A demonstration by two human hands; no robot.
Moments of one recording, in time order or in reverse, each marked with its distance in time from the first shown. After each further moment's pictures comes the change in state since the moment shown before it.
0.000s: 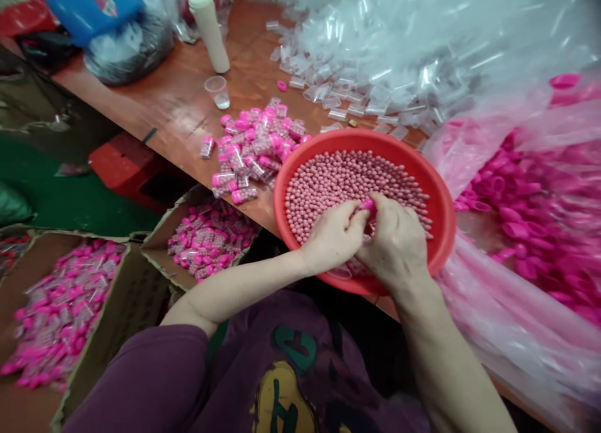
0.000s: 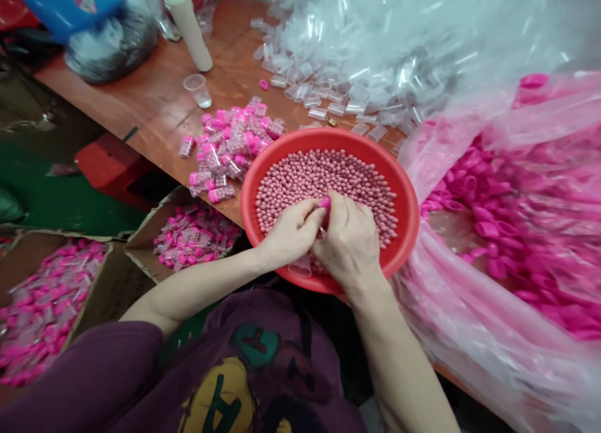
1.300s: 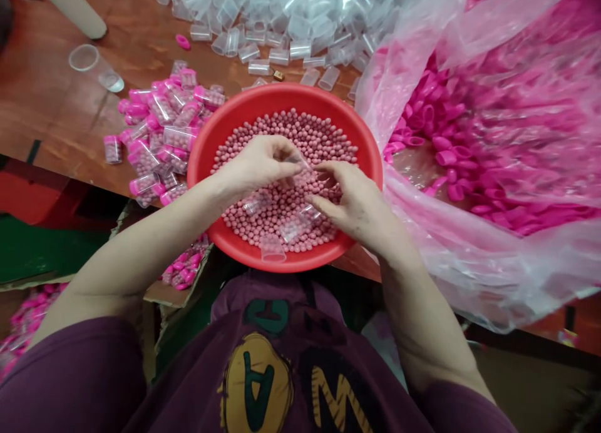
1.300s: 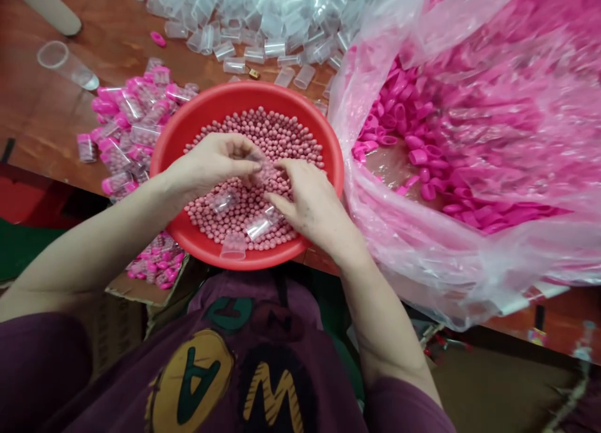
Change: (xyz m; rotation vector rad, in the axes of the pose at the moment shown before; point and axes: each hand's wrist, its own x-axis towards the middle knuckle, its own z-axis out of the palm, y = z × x) left_hand 0.084 0.016 -0.030 0.003 -0.359 -0.152; right_hand -0.021 0.046 -0.036 0.545 -0.445 0.487
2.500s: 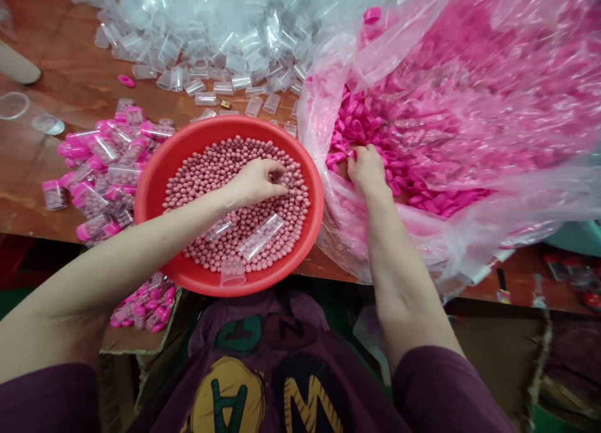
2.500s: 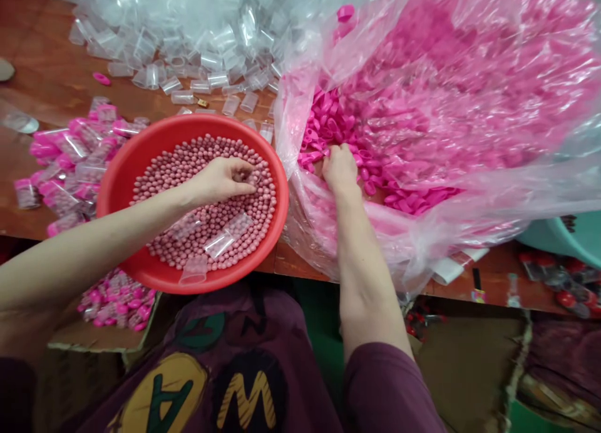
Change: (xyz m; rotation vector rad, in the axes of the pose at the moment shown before) left_hand 0.064 0.002 0.059 0.341 -0.125 0.092; right_hand 0.011 0.231 -0.045 -0.335 0.325 0.636
